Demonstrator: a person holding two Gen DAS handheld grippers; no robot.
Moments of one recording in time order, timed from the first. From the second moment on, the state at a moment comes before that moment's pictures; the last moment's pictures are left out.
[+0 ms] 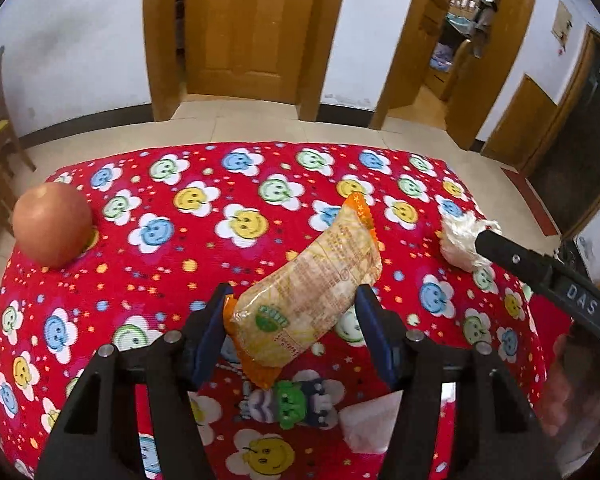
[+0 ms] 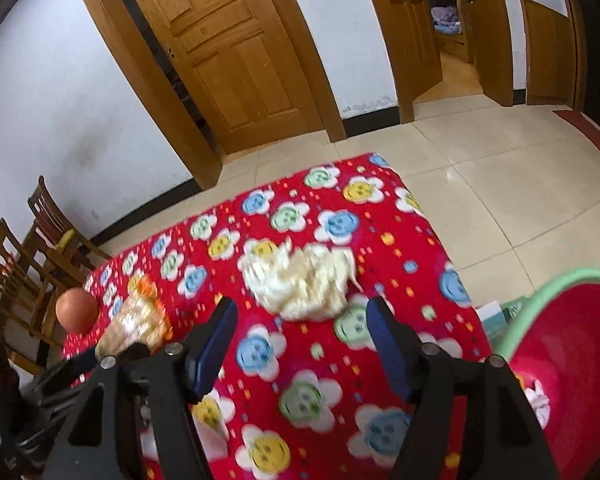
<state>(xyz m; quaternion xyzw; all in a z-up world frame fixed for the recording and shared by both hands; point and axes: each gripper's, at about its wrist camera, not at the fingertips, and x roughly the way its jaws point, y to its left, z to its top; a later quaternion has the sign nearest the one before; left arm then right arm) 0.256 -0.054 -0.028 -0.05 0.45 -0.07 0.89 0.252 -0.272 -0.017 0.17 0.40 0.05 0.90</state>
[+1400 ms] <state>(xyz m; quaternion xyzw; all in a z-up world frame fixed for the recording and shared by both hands) 0.182 -0.105 0.043 -0.05 0.41 -0.16 0.90 0.103 -0.334 0.067 0.18 0.30 0.02 0.94</state>
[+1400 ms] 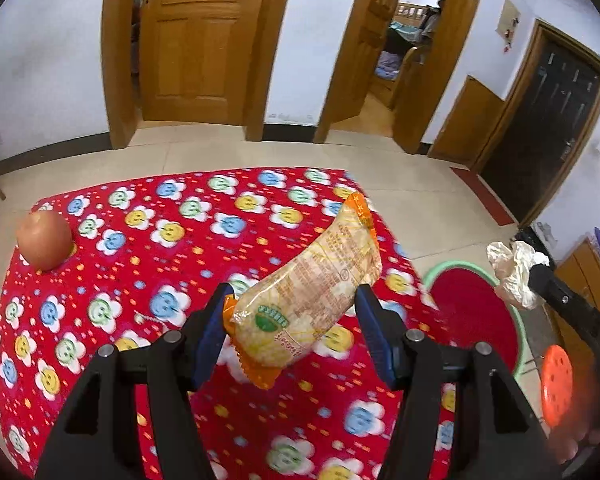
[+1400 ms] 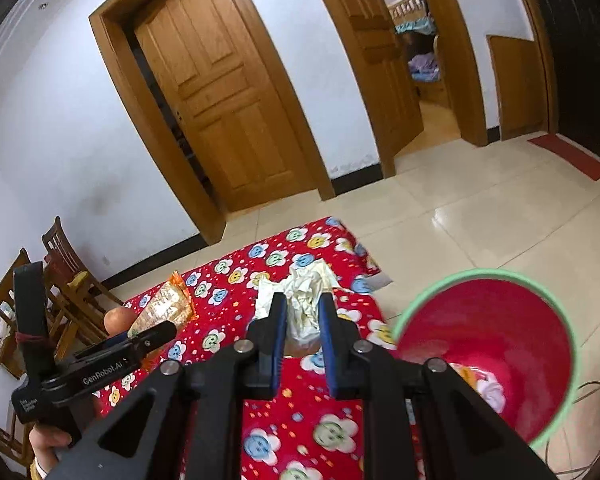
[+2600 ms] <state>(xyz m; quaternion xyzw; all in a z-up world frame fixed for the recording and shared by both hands) 0.132 -0.264 0.013 0.02 0.45 -0.26 0.85 0.032 -0.452 0.008 0.23 0.32 -0.07 0.92</state>
